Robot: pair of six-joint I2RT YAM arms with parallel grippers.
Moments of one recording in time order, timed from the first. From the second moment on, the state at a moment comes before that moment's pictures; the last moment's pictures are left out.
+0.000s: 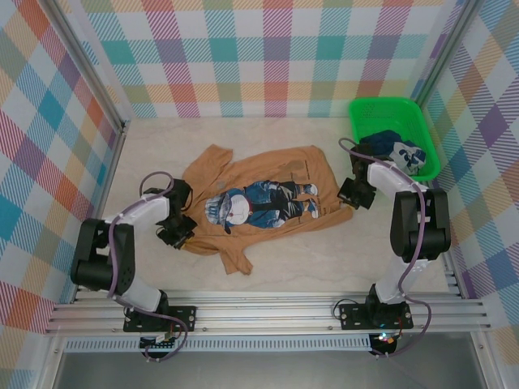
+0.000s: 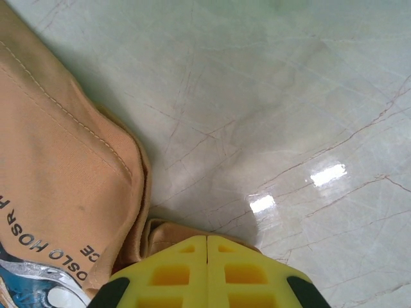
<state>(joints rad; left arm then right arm) -0.17 1.56 0.86 -0.89 0.00 -1.04 0.10 1.78 1.21 -0.86 0.00 0.62</state>
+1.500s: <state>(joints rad) -0.30 1.74 1.02 -0.55 0.11 -1.12 0.11 1.84 1.24 -0.85 -0.11 0.60</state>
